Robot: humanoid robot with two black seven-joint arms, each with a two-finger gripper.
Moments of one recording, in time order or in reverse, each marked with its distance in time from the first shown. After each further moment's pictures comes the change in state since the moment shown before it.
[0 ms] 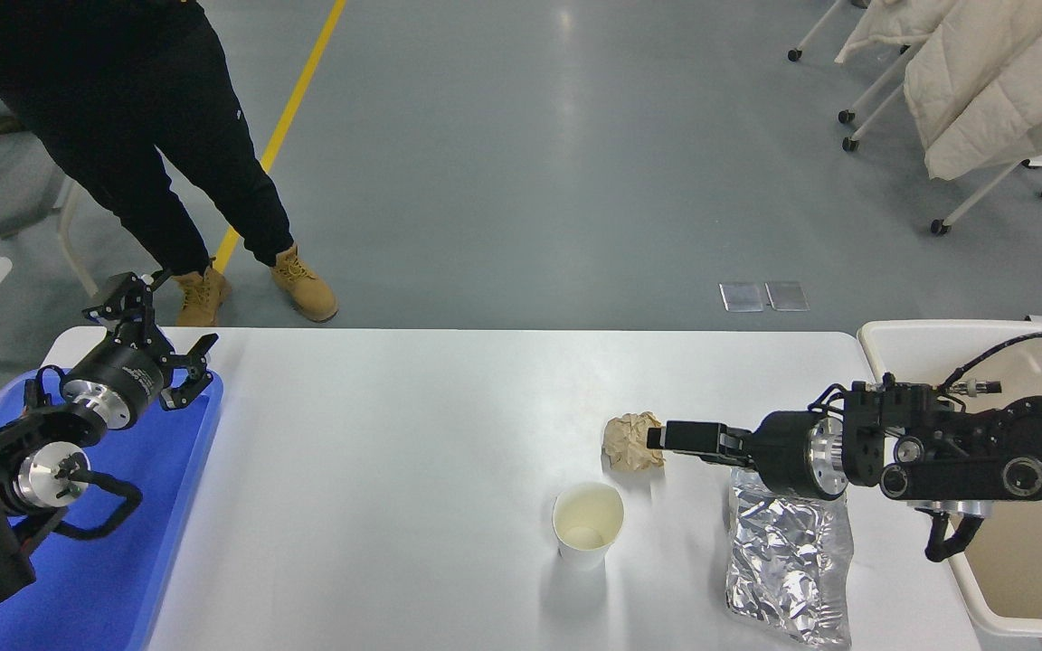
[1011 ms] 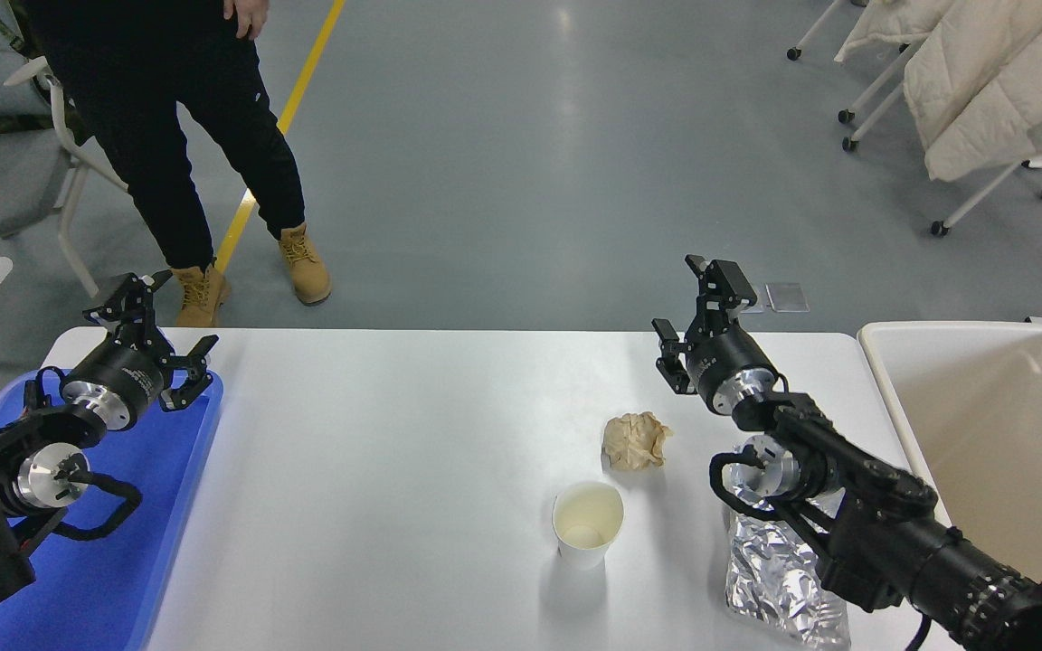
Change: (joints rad) left arm 0.001 0.000 0.000 0.000 0.001 0.000 0.000; right arm -0.630 0.296 1.182 -0.529 0.200 -0.007 0.018
